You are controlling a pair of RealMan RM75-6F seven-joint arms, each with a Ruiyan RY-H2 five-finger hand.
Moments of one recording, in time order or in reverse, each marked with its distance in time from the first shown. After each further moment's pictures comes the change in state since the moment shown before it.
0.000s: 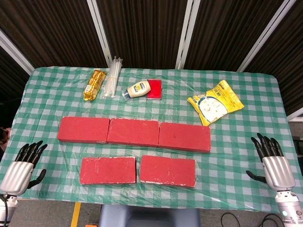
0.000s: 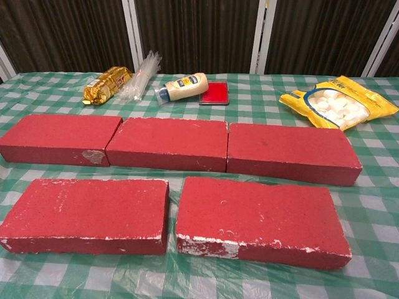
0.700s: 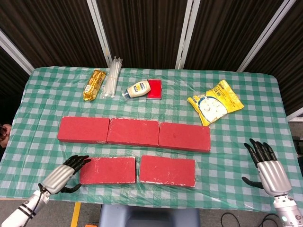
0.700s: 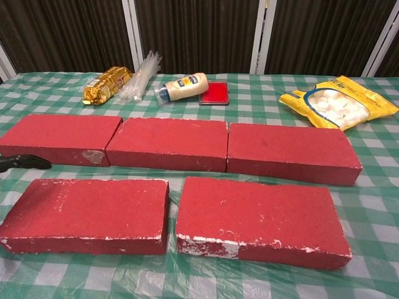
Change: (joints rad) left arm -0.243 -0.023 0.099 -0.048 0.136 -0.372 -0.237; right arm -0.005 0.032 -0.051 -0.017 -0.082 -0.004 0.053
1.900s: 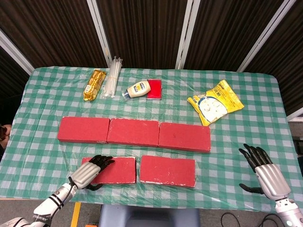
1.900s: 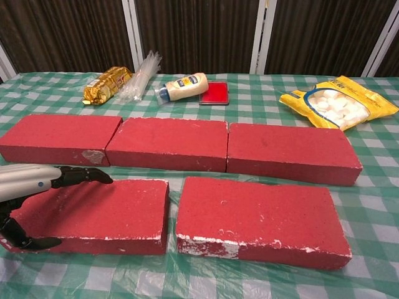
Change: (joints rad) left arm -0.141 -0.121 -0.057 -0.122 -0.254 -0.194 0.303; right arm 0.020 0.065 -0.053 -0.007 -0.078 -0.028 0.148
